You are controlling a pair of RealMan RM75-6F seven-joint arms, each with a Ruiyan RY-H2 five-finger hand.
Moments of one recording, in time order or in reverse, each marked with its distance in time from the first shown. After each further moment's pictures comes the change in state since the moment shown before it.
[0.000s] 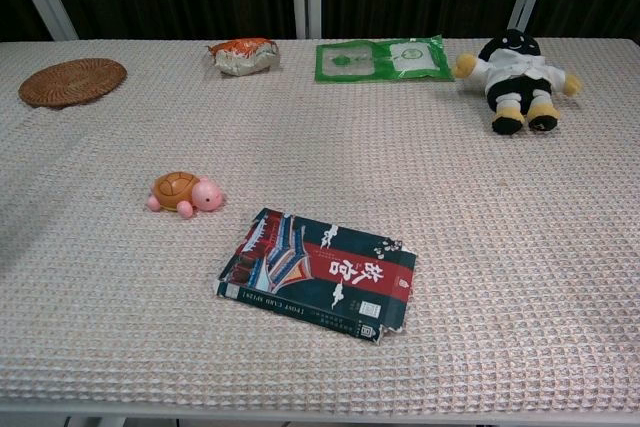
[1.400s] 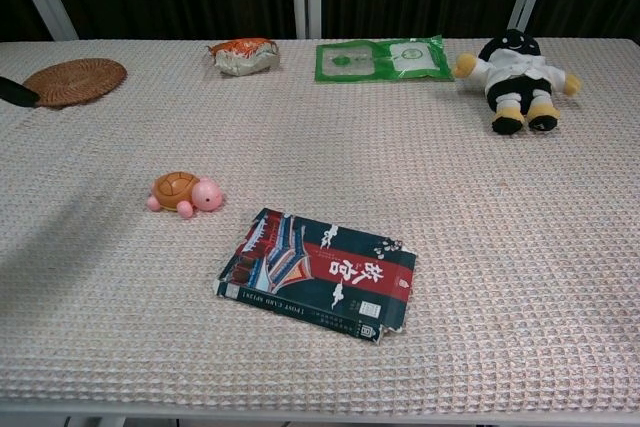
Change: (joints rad) left arm -0.190 -0.130 -0.014 0.006 -0.006 -0.306 0.098; right arm 0.001 -0.004 -0.013 0.025 -0.015 -0.015 0.046
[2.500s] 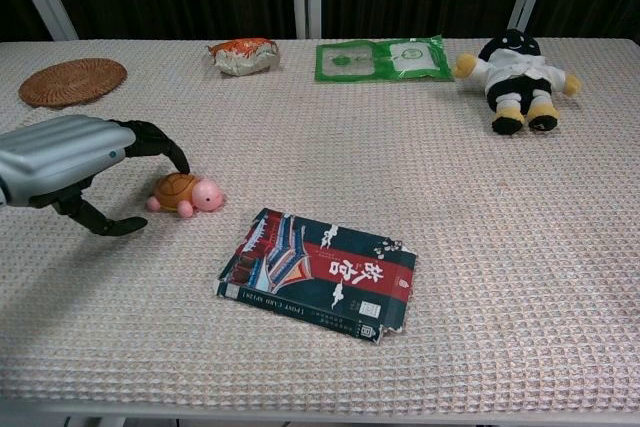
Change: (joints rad) left arm -0.244 -0.320 -0.068 0.268 -0.159 -0.243 0.130; right arm 0.007 -0.010 -0.004 0.043 0.036 -0.034 0.039
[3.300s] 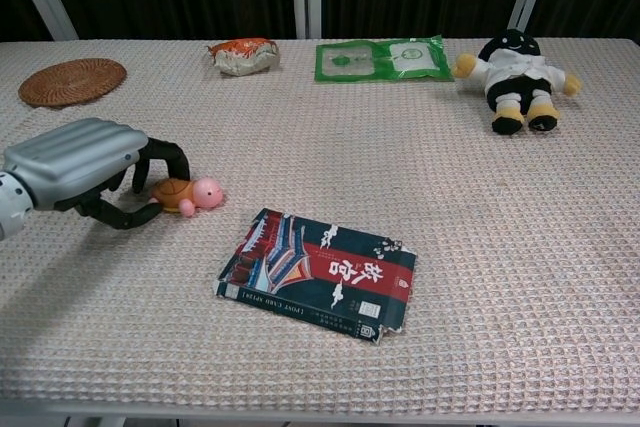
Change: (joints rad) left arm -0.020 -0.096 0.011 0.122 -0.023 0.055 -0.022; right arm 0.000 -0.004 0.001 0.018 0.016 -0.006 0.007
